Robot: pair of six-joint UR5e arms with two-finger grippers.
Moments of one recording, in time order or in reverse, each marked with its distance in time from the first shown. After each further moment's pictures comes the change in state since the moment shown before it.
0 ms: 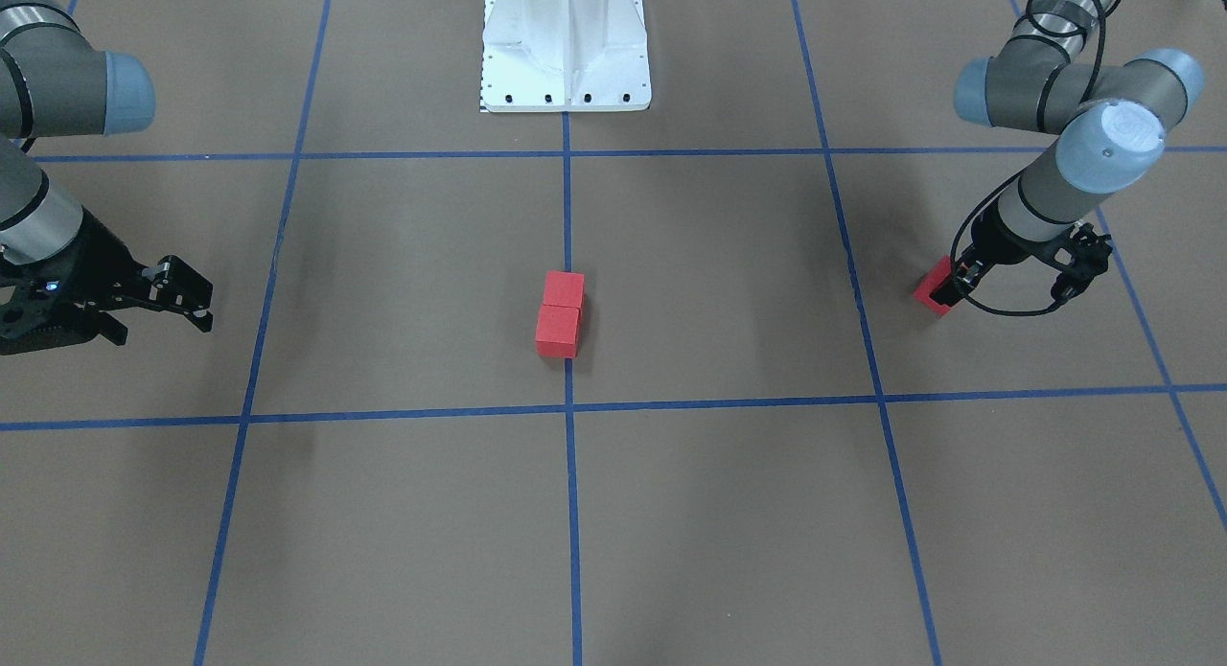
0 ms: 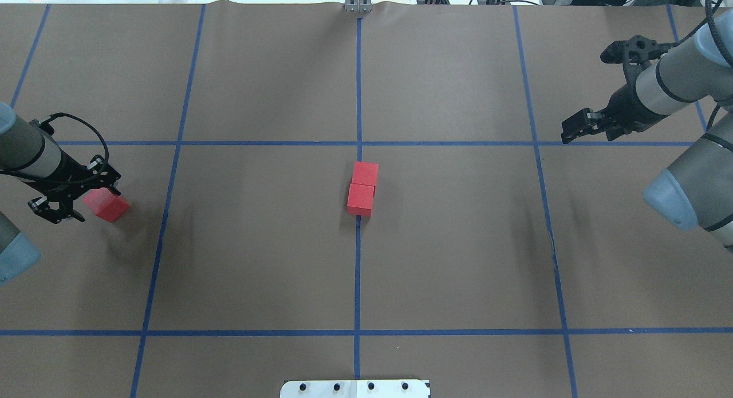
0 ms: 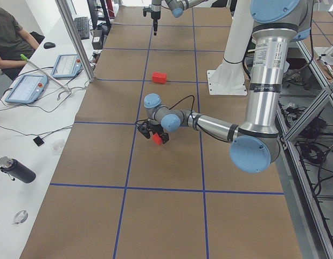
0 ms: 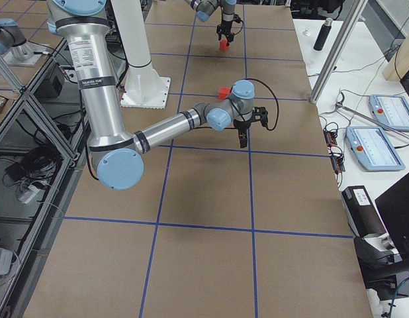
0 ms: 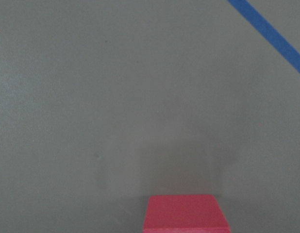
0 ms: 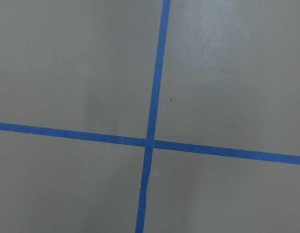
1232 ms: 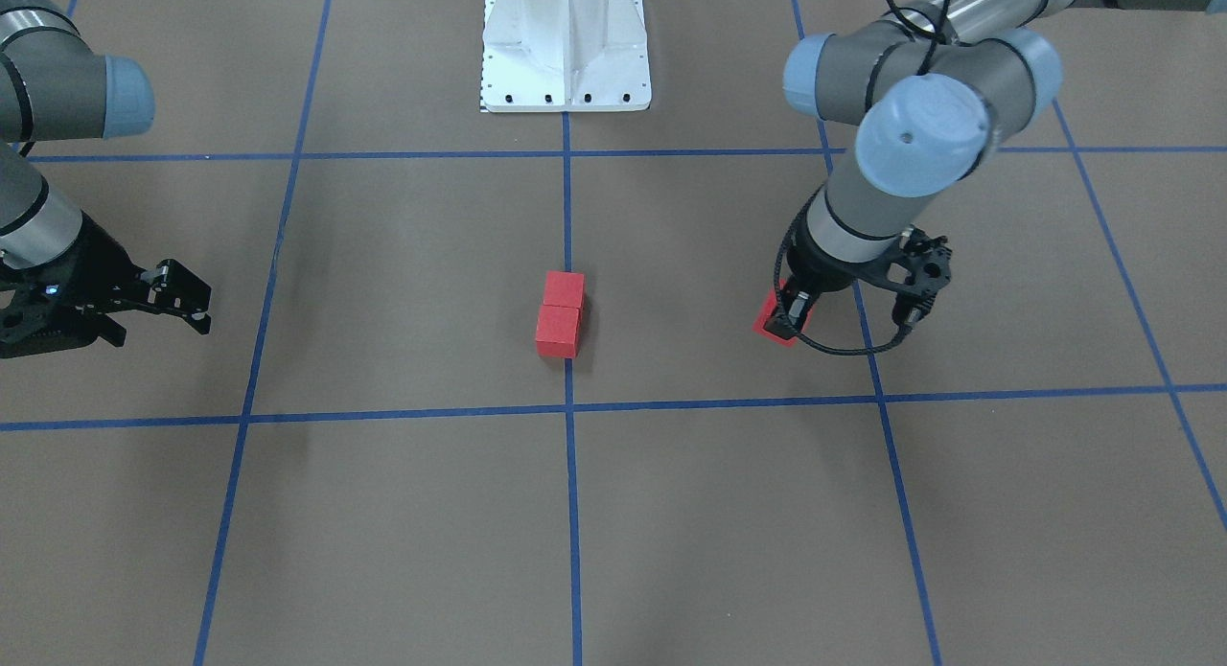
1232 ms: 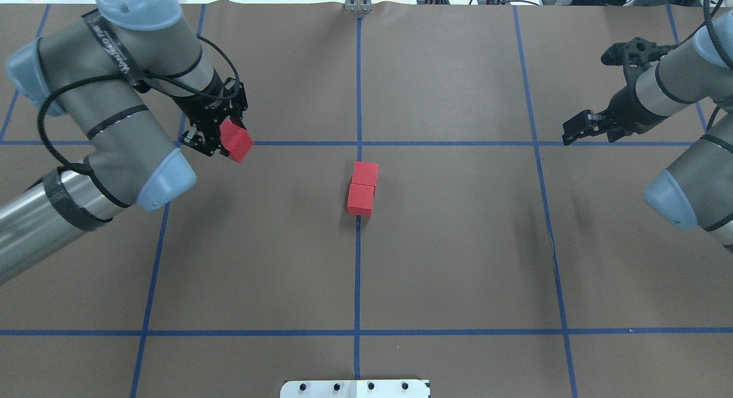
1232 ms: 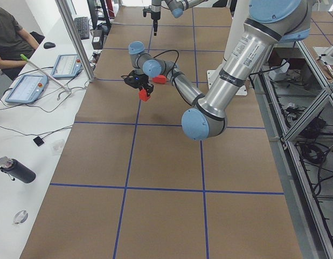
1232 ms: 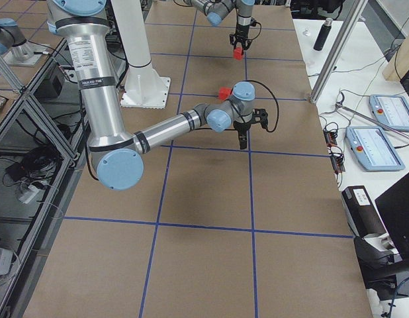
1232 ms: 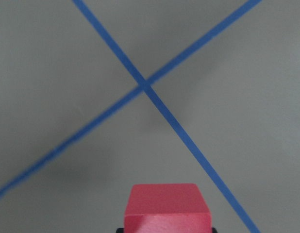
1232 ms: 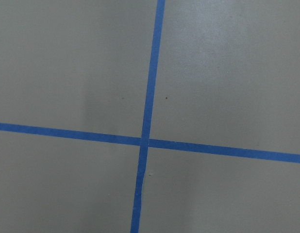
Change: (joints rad) left arm 0.072 -0.581 0.043 0.410 0.020 -0.421; right arm 0.000 -0.001 -0.010 -0.001 0.001 -0.001
